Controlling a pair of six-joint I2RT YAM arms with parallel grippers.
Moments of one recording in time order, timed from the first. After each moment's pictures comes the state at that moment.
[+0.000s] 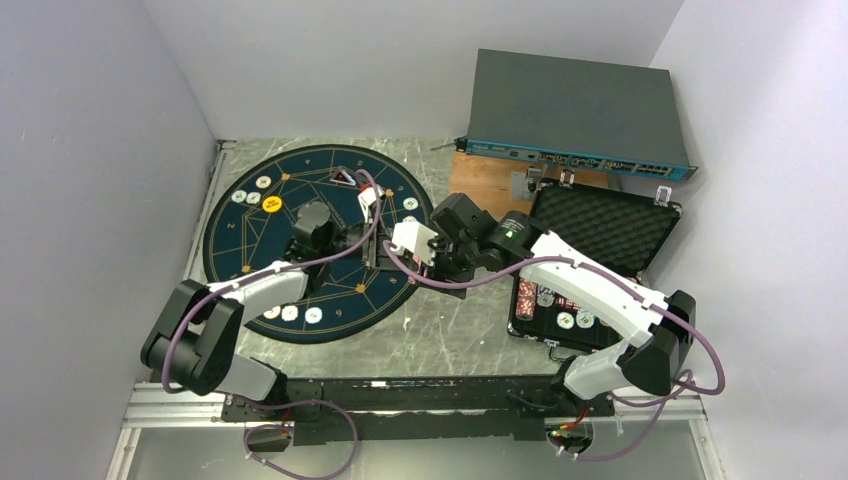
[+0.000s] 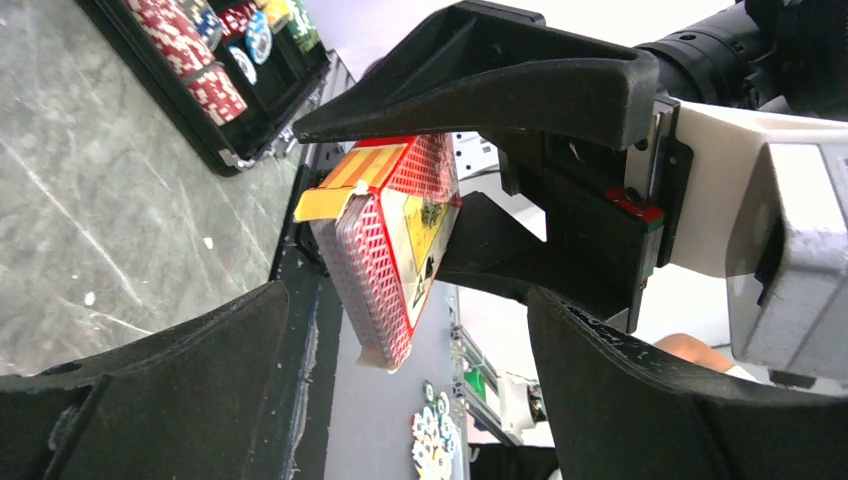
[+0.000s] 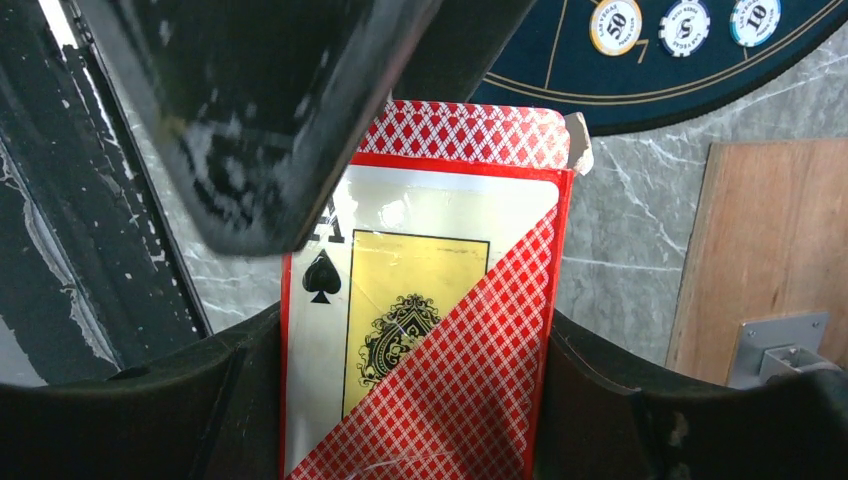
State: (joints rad) left arm -0.44 1.41 0.66 0.77 1.15 -1.12; right arm 0.91 1.40 1.38 -0.96 -0.10 -0.50
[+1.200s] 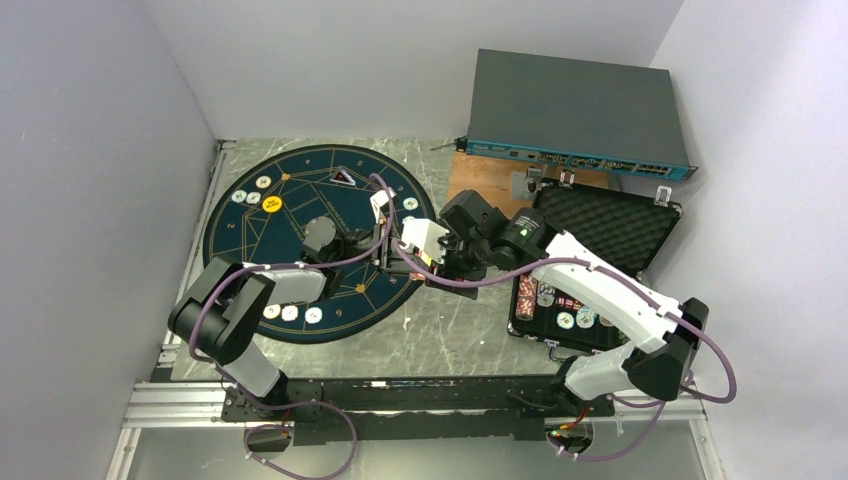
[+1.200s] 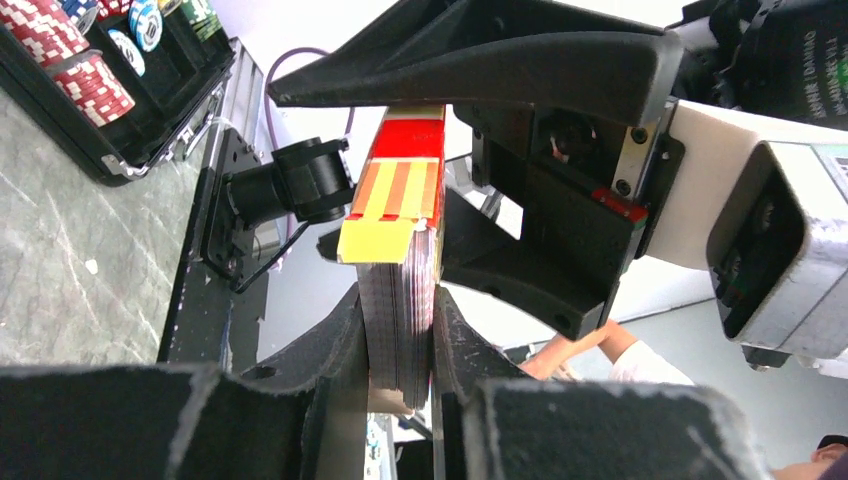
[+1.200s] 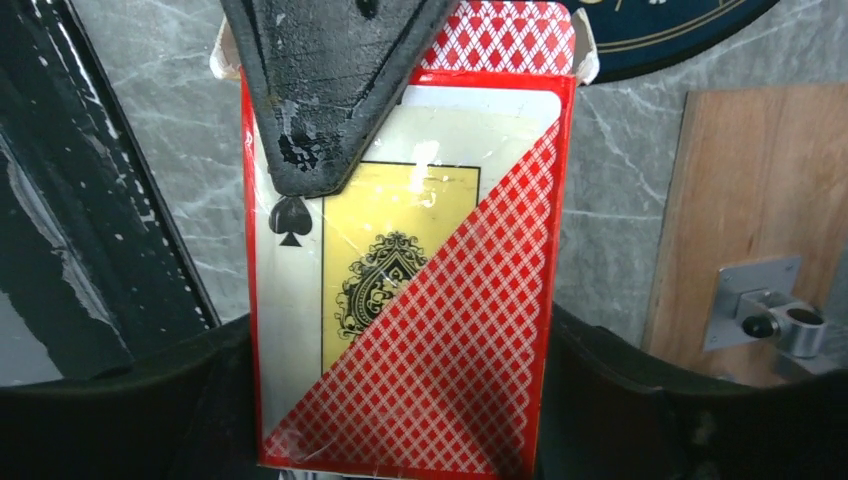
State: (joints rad) left arm -0.53 1.60 0.63 1.31 1.14 -1.56; right arm 0.90 1.36 1.42 -1.06 -0.04 -0.50
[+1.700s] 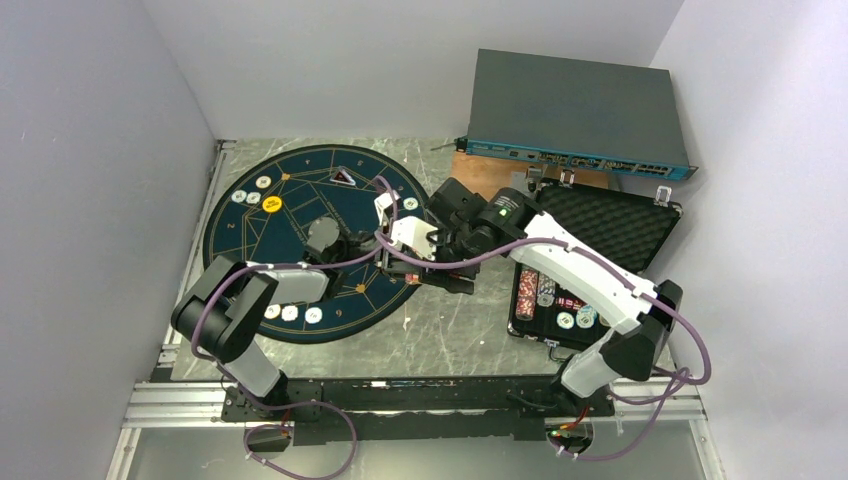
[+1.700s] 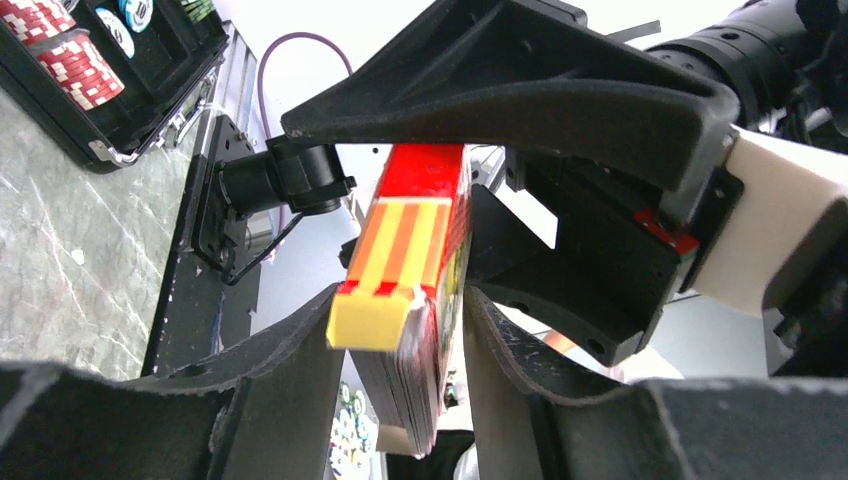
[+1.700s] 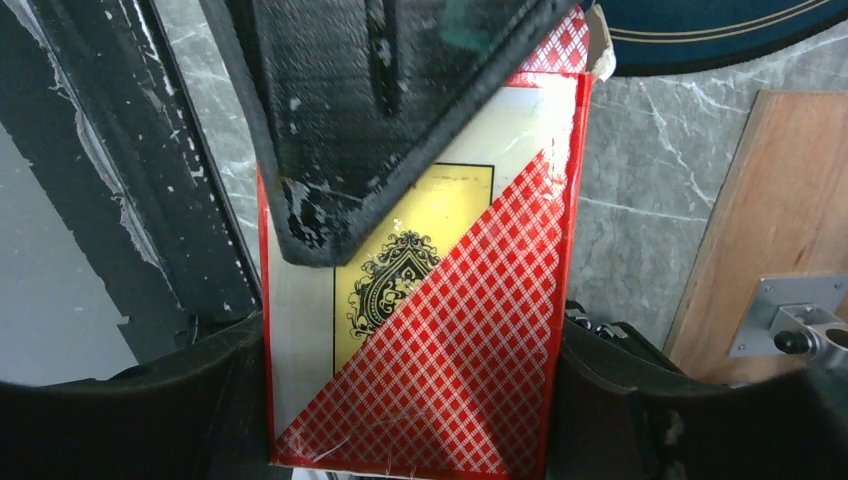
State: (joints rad) left arm -0.55 1.61 0.64 1.30 1.13 -1.57; right arm 0.90 1.50 1.61 -1.25 -0.11 -0.53
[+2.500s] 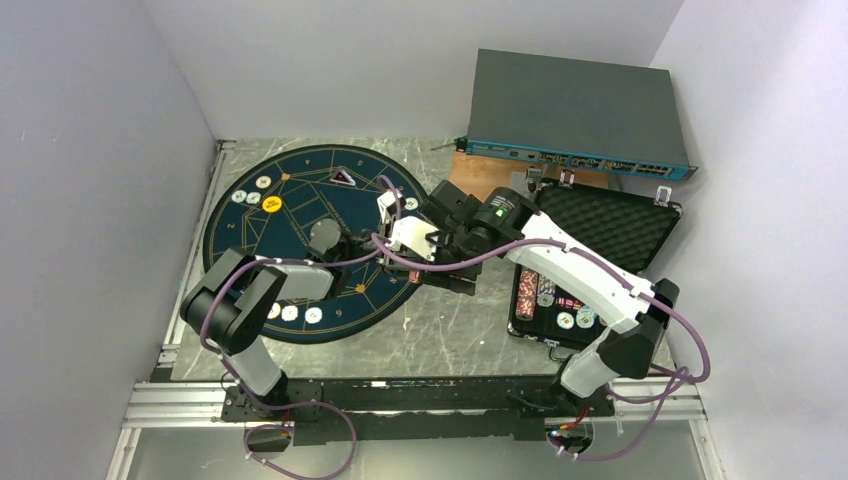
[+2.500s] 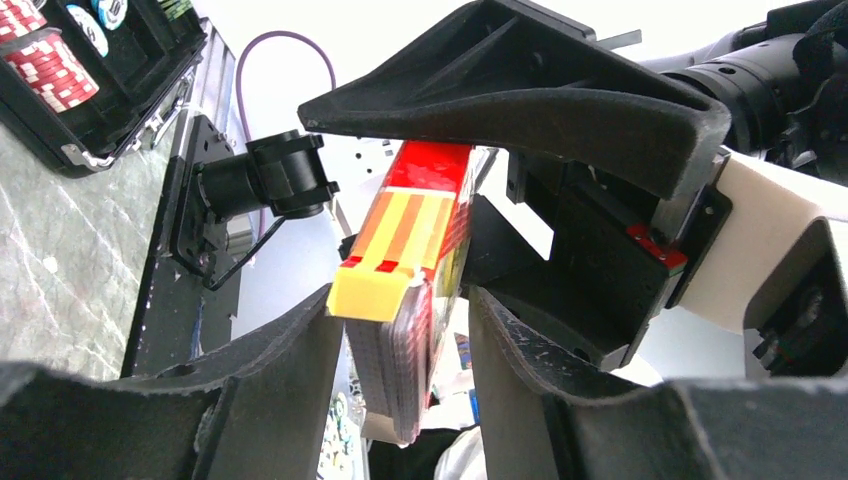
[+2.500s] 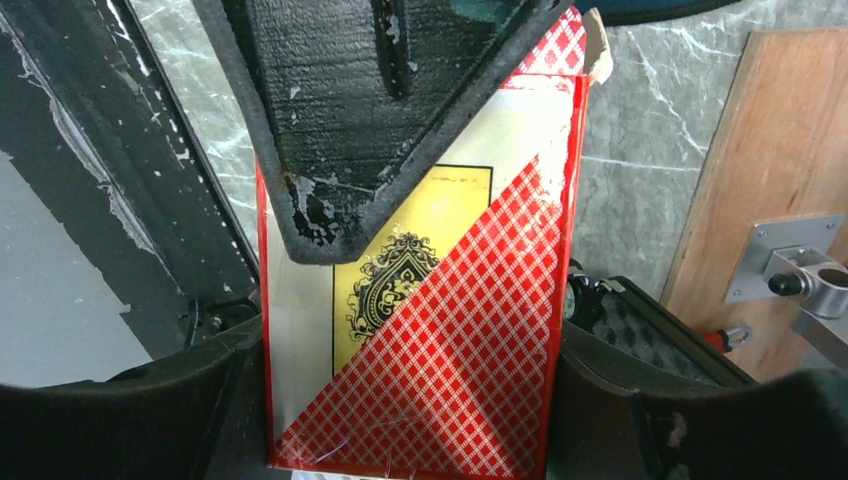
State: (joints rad) left arm -0.56 1.67 0.65 1.40 1.13 -1.66; right arm 0.94 1.54 1.68 -1.34 -0.01 -0.46
